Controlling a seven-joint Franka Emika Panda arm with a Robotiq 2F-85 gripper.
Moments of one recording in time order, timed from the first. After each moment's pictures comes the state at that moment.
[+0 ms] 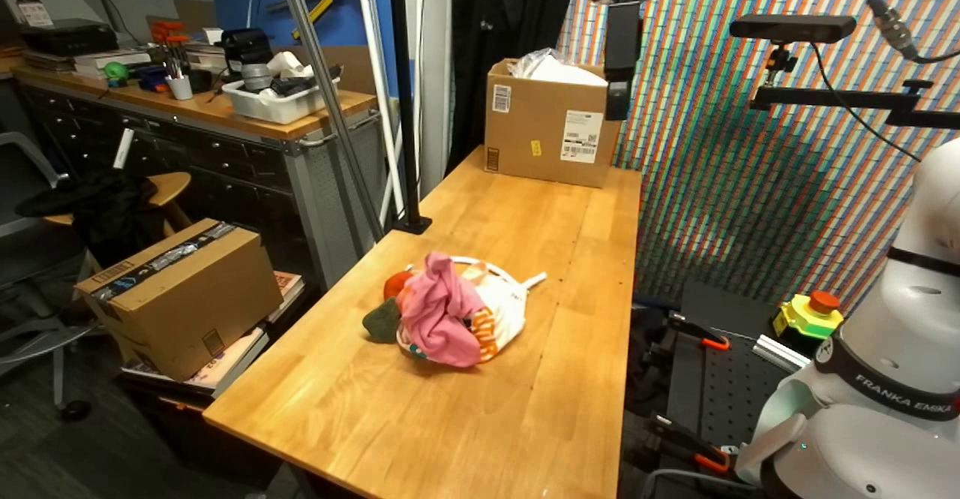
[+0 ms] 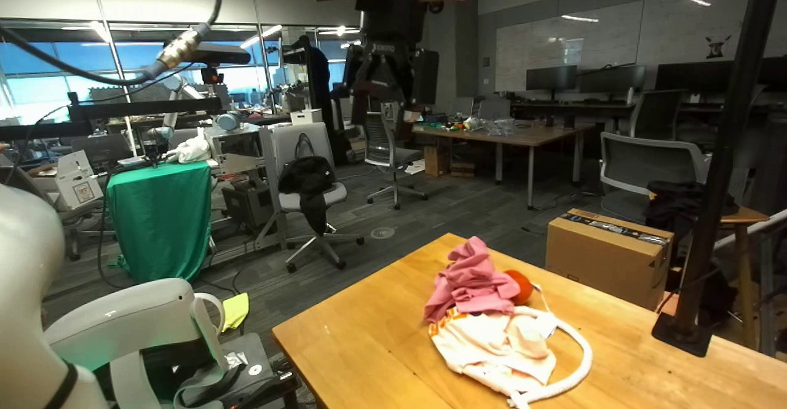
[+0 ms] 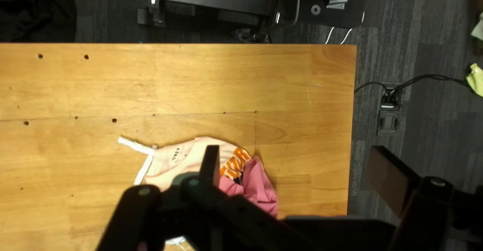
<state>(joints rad) 0.06 -0.43 0.01 -2.22 0.12 1.63 -0.12</state>
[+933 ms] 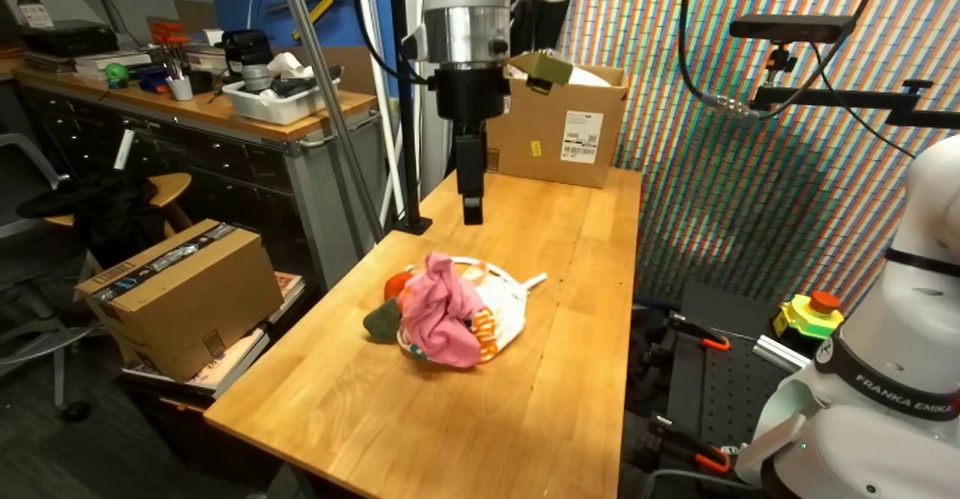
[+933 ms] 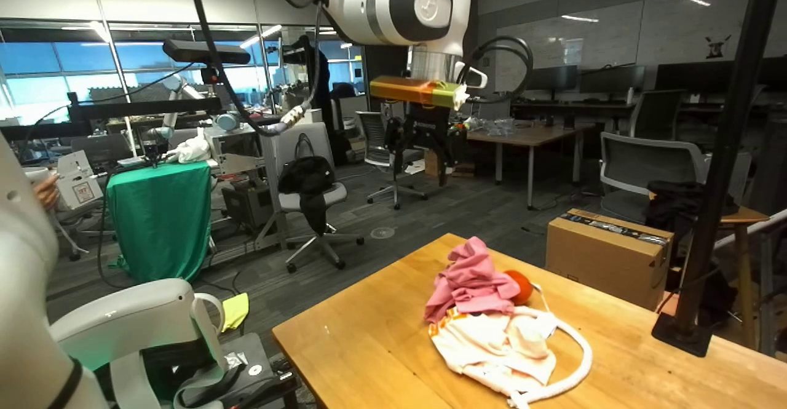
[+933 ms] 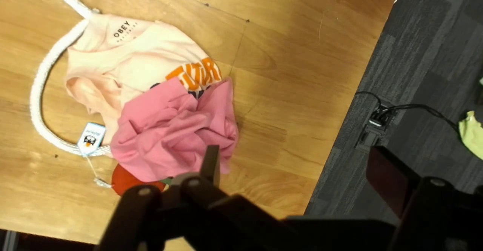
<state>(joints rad) 0.13 0.02 0.11 -2.05 0.12 1.98 -0.32</state>
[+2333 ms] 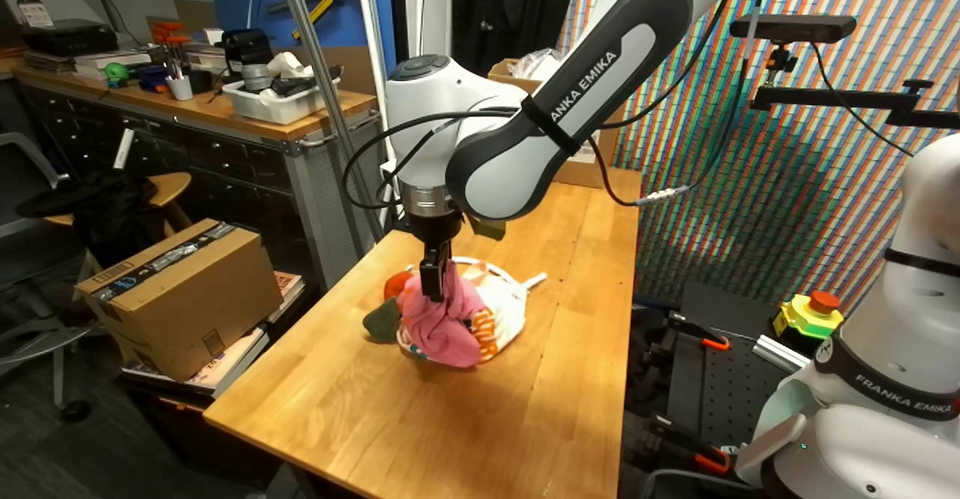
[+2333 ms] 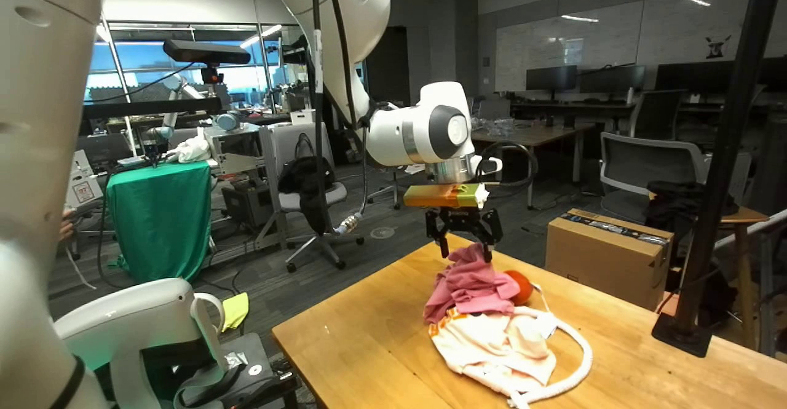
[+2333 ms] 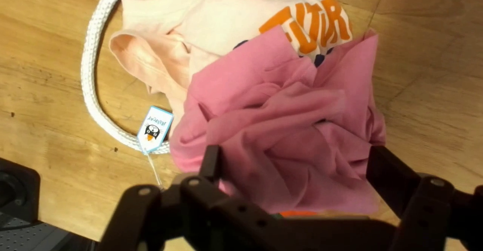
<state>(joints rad) 0.17 0.39 0.07 -2.05 -0.30 2.44 0.02</state>
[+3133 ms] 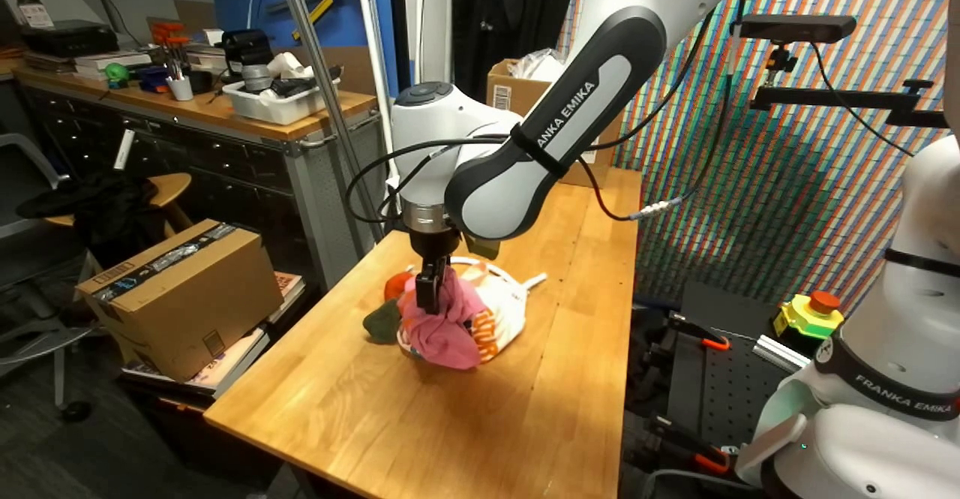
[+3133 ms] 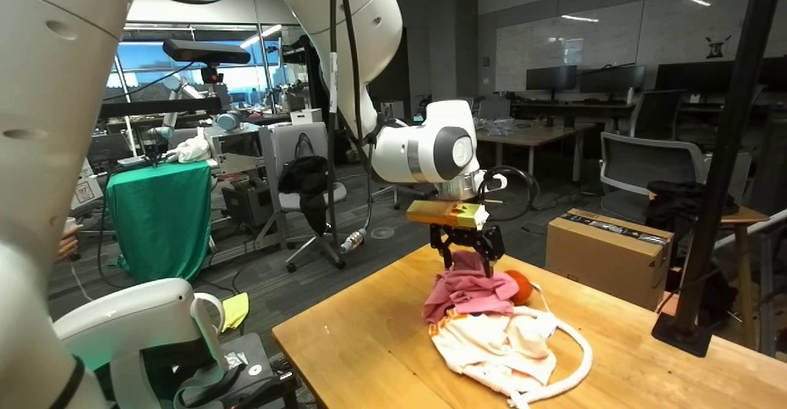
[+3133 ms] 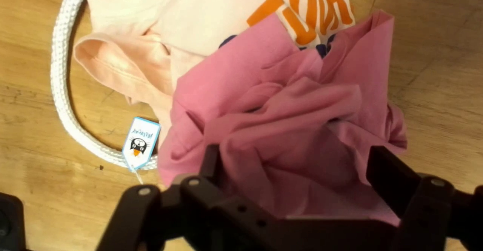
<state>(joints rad) 0.17 0.46 0.06 -2.04 -0.27 2.53 0.06</state>
